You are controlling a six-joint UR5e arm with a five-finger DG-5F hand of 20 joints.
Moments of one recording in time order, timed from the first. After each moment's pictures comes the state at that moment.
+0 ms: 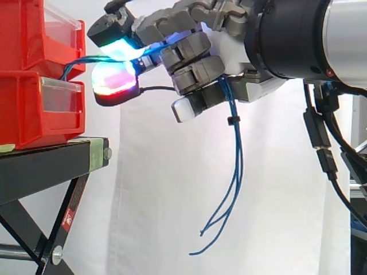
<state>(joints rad) 0.47 -2.03 -1.63 -1.99 -0.31 -1.05</state>
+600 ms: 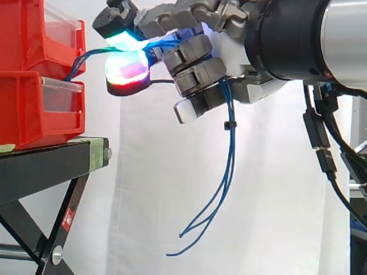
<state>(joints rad) 0.47 -2.03 -1.63 -1.99 -0.30 -1.05</state>
